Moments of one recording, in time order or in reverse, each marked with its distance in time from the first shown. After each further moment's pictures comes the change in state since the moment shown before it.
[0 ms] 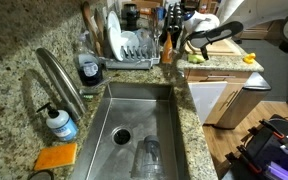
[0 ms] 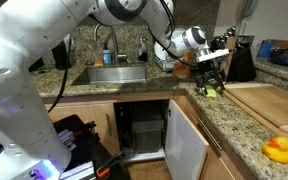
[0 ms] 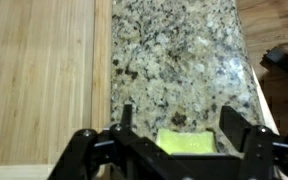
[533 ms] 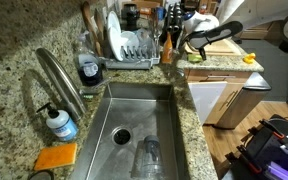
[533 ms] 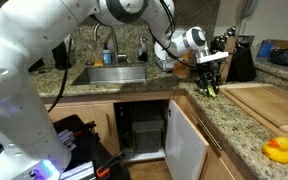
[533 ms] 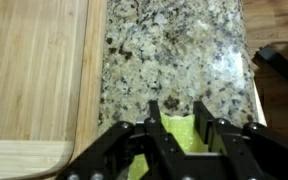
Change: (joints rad) arm -0.025 0.009 0.043 0.006 0.034 0.025 -0.095
